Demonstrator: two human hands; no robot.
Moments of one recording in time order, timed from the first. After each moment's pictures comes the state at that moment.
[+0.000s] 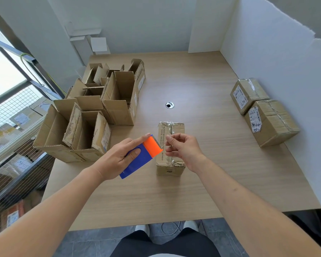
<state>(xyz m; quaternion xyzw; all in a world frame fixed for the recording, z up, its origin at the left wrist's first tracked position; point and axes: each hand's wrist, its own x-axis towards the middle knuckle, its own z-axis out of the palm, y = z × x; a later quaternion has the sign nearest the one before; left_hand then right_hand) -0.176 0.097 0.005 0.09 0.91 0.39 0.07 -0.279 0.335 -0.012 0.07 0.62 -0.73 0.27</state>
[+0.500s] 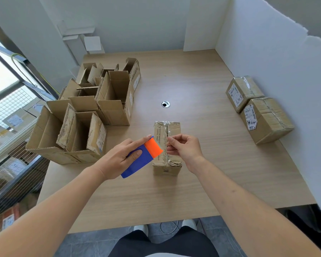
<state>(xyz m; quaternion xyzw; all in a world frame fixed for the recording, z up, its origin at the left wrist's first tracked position) -0.188 0.107 -0.002 0.10 0.92 0.36 0.09 -0.282 0.347 -0.027 0.09 0.65 -0.72 0.21</state>
